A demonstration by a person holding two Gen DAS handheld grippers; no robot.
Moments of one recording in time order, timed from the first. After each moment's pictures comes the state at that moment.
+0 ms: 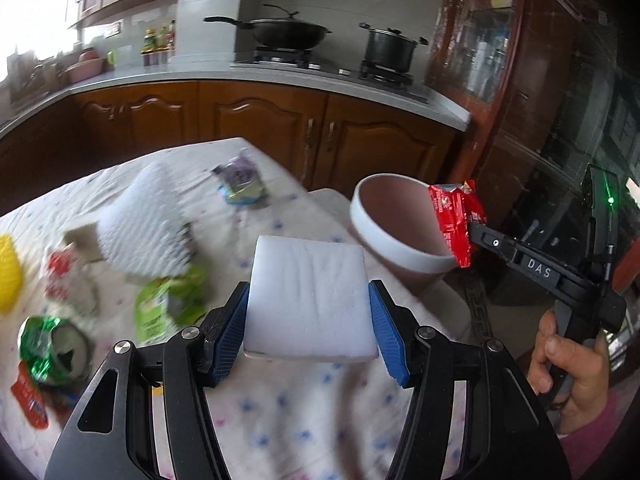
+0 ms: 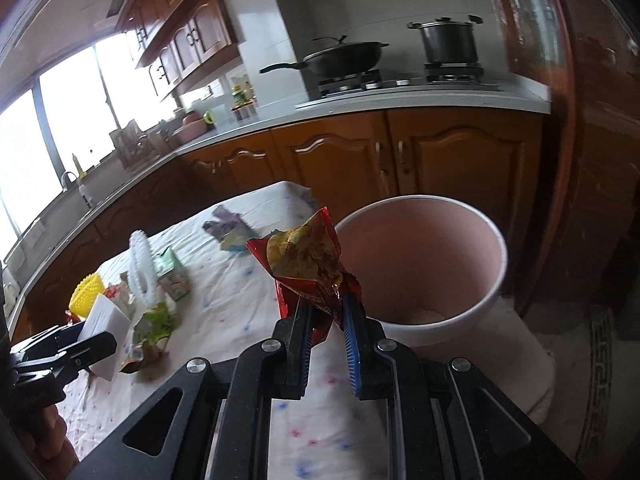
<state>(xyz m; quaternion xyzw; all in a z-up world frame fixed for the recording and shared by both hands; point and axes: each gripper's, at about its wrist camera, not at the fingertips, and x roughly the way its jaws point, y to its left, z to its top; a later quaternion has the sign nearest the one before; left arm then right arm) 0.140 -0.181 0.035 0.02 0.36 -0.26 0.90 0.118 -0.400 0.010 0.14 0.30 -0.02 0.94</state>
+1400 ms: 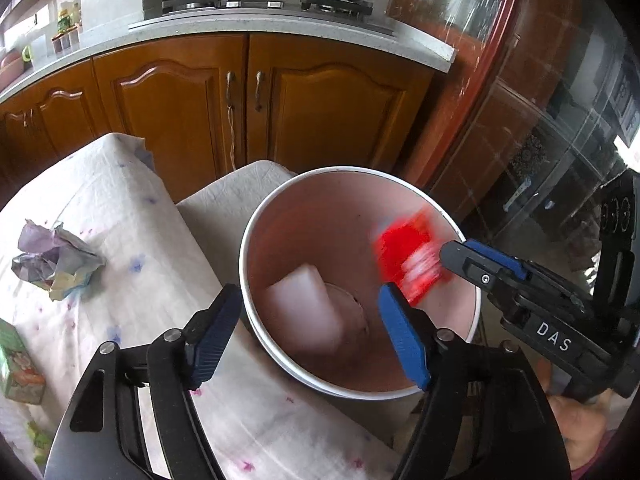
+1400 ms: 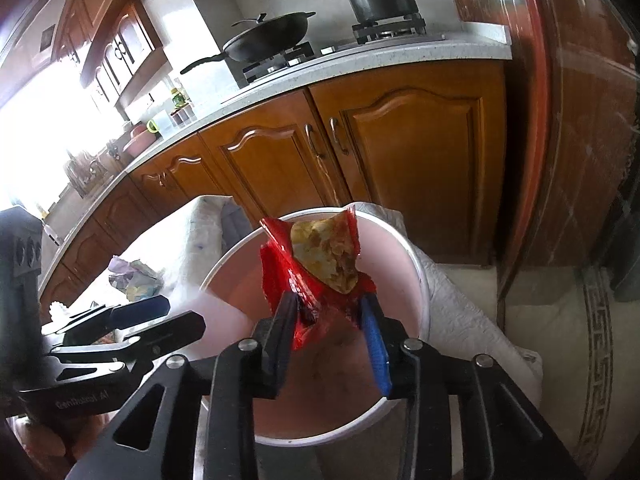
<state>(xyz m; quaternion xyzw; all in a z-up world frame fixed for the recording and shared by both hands) 0.260 -0.363 -0.001 0.07 0.44 -0.32 0.83 0.186 -0.511 -0.022 0.21 0.35 -0.06 0.91</state>
